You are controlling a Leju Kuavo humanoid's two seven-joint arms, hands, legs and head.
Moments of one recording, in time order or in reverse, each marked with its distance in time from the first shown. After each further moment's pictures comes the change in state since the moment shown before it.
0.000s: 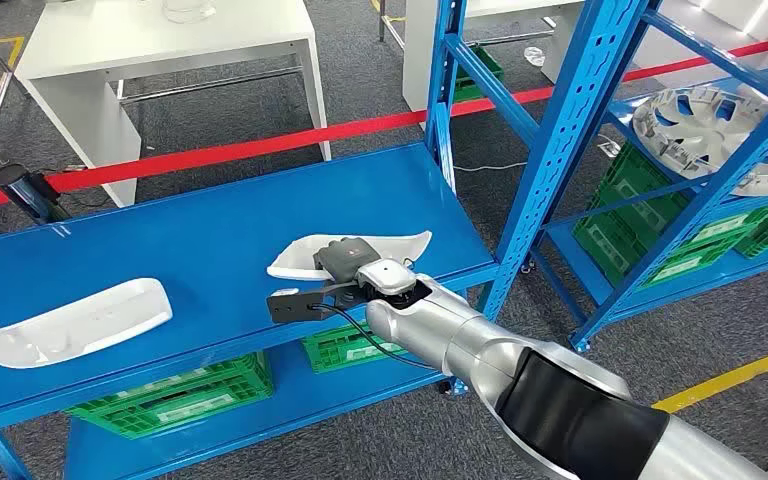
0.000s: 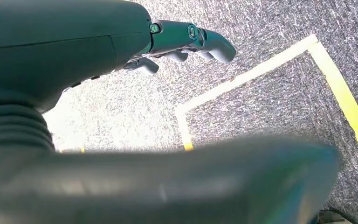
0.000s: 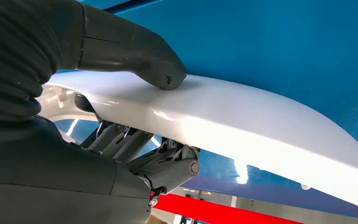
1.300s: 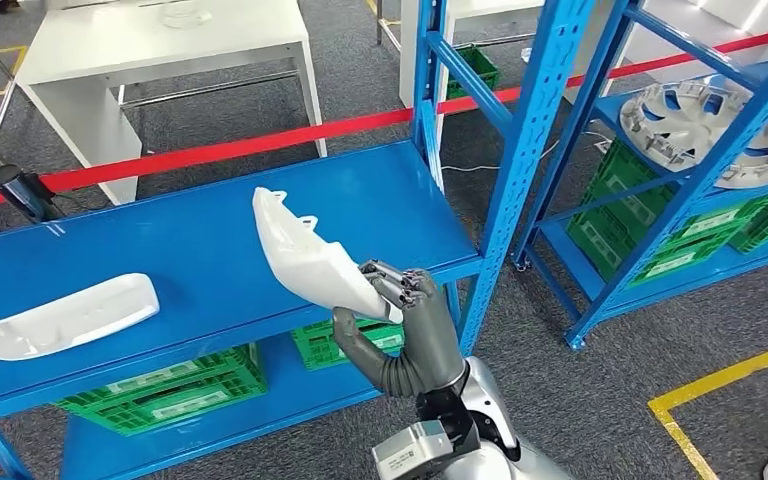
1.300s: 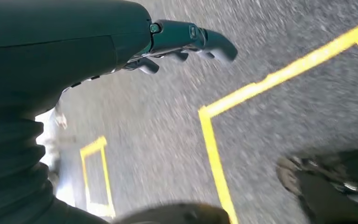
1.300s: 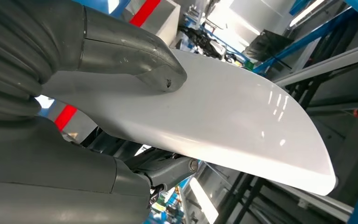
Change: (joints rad) left arm 0.056 -0.005 0.045 -0.001 -0.110 0.050 0.068; right arm 0.731 -0.163 -0.256 -1.320 -0.152 -0.525 -0.418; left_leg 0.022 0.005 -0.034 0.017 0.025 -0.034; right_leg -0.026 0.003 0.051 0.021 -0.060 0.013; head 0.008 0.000
